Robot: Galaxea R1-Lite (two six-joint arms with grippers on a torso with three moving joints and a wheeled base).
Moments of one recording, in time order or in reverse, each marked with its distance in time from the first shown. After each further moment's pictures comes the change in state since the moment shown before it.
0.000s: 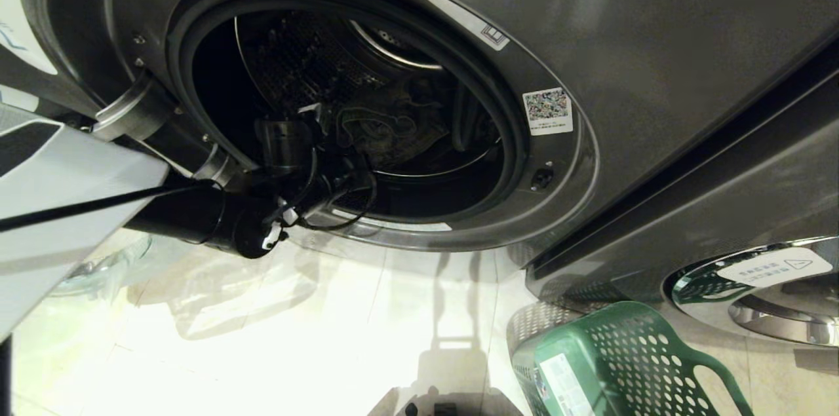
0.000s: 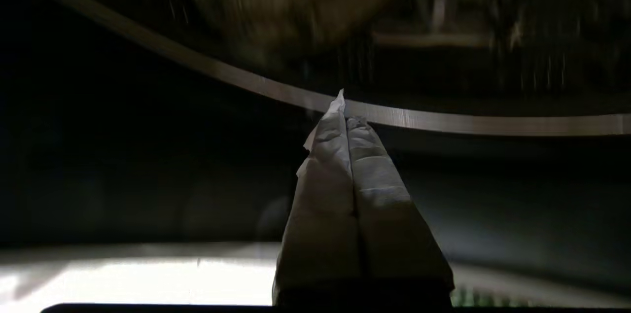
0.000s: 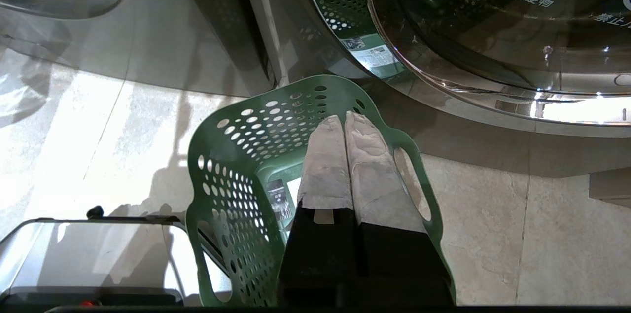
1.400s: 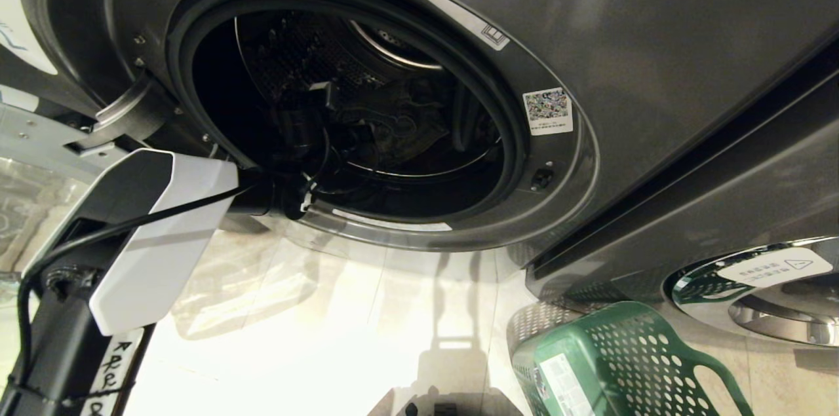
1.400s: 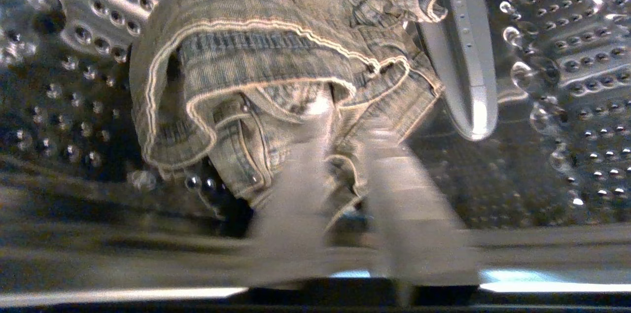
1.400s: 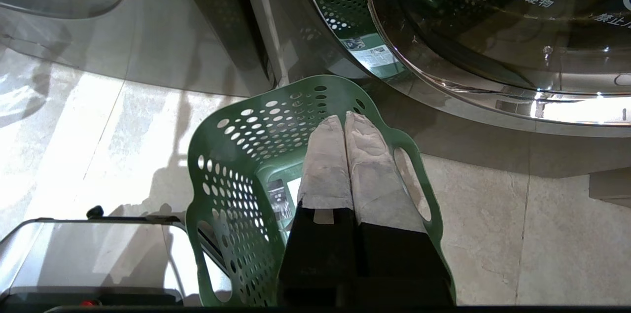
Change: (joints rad) left arm 0.087 0.325 -0.543 0.013 -0.111 0.128; right arm 0.000 0.000 0.000 0.000 0.000 0.000
